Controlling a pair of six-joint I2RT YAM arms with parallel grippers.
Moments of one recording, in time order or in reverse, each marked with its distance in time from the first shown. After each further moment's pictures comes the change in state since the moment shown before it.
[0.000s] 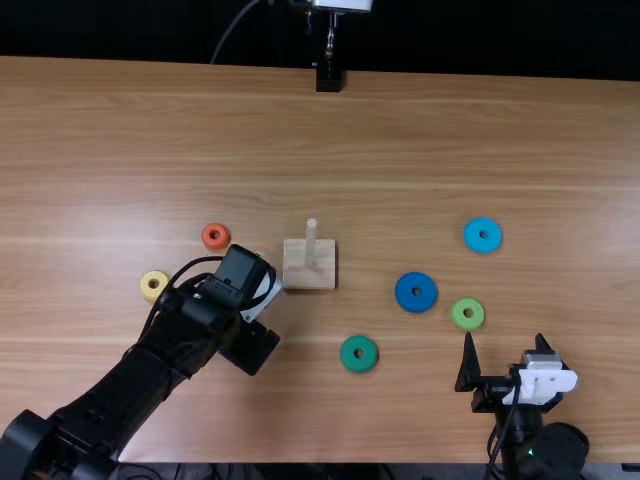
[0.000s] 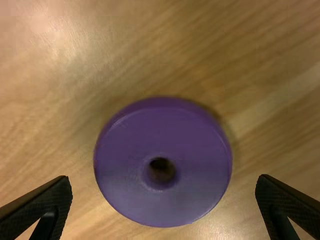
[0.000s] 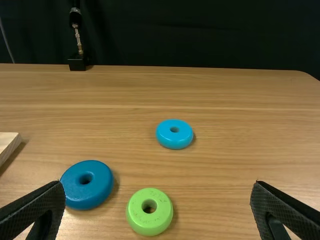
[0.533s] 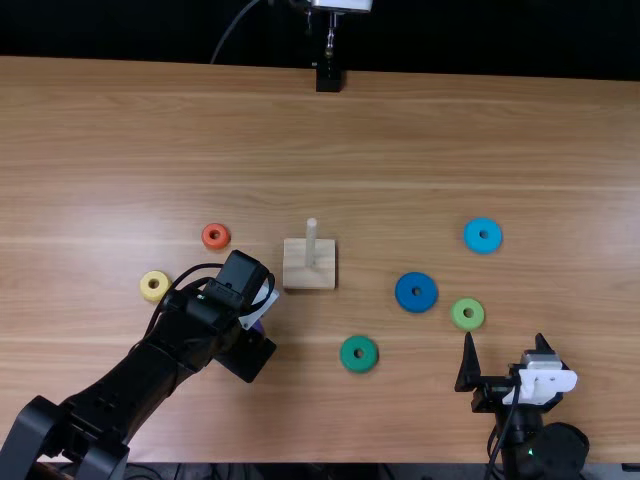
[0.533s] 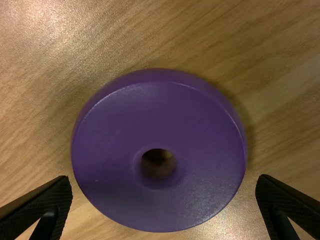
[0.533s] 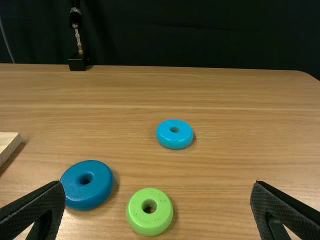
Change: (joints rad) left arm 0.000 0.037 -0.027 0.001 0.000 0.000; right arm 0.000 0.000 0.000 0.000 0.000 0.000
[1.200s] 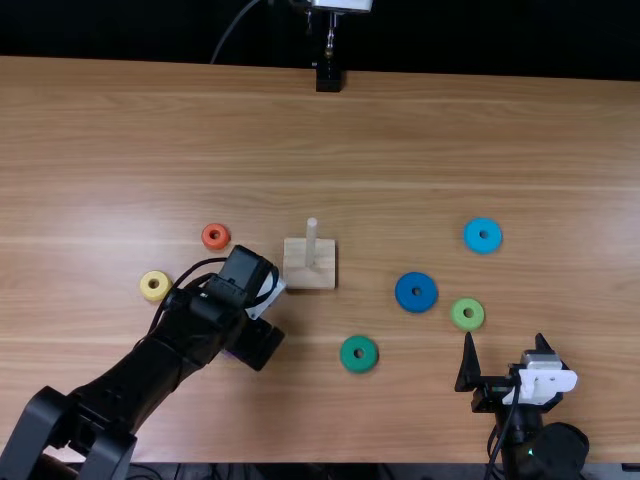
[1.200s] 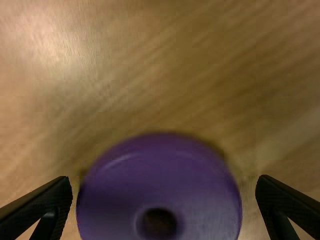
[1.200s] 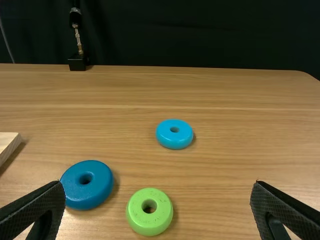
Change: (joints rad) left arm 0.000 0.031 0.000 0.129 0.023 0.001; right arm 0.000 0.000 0.000 0.000 0.000 0.000
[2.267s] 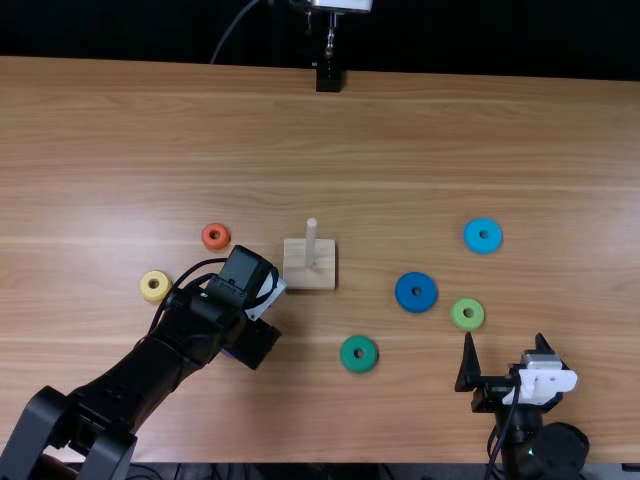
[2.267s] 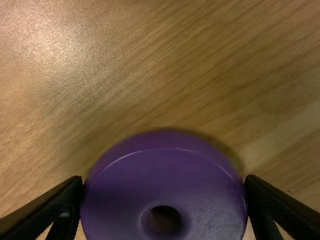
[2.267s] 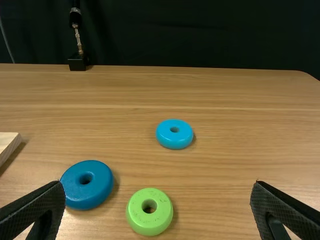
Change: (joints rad) left arm 0.000 0.000 0.000 -0.019 0.003 0.000; right arm 0.000 0.000 0.000 0.000 0.000 0.000
